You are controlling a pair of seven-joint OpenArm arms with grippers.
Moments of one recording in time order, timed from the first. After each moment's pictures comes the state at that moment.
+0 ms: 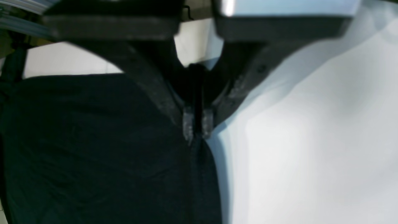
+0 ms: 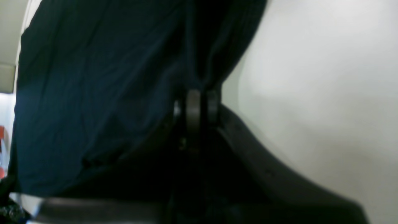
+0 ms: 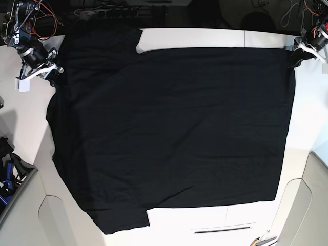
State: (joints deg) left arm 29.8 -26.5 -37.3 76.7 -60.3 -35.8 46.1; right arm -21.2 15.3 25.3 83.0 49.9 26.0 -40.9
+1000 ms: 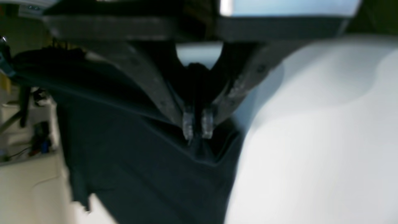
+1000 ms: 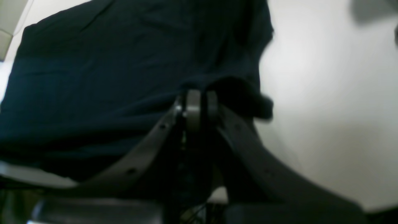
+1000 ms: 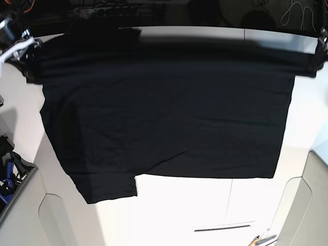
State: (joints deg) left arm 30.1 -27.6 -51.1 80.9 -81.2 -36.0 63.3; right arm -38.5 15.4 38.3 113.9 50.2 26.4 -43.8
